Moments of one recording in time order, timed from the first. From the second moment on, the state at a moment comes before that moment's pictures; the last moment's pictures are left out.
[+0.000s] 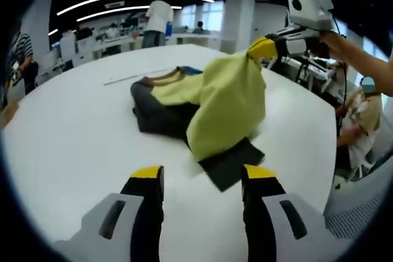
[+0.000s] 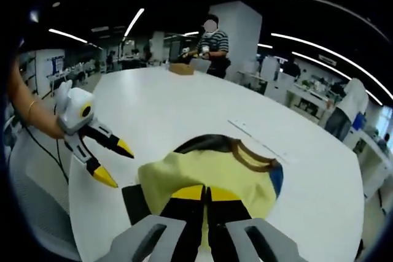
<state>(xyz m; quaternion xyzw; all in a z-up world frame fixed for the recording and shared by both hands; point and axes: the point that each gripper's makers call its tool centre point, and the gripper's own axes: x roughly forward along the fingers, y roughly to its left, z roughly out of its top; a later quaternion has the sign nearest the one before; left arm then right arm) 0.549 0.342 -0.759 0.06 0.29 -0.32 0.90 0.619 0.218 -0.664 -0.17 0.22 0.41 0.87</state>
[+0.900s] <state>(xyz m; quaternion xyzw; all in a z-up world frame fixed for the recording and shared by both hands) 0.539 0.317 -0.786 0.08 0.35 -0.25 0.90 0.617 0.207 -0.672 -0.17 0.23 0.39 0.88</state>
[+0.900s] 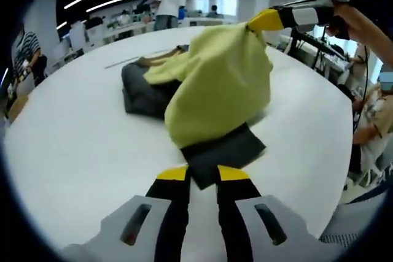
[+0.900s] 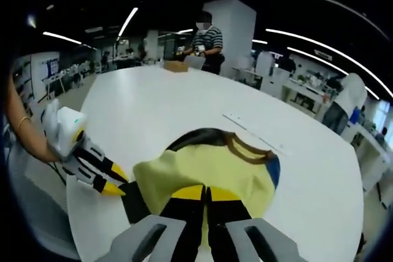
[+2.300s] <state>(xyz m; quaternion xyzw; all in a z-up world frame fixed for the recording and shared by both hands) 0.546 0.488 -0.717 0.10 0.33 -0.12 0.93 0.613 0.197 -0.669 -0.14 0.26 0.38 0.88</state>
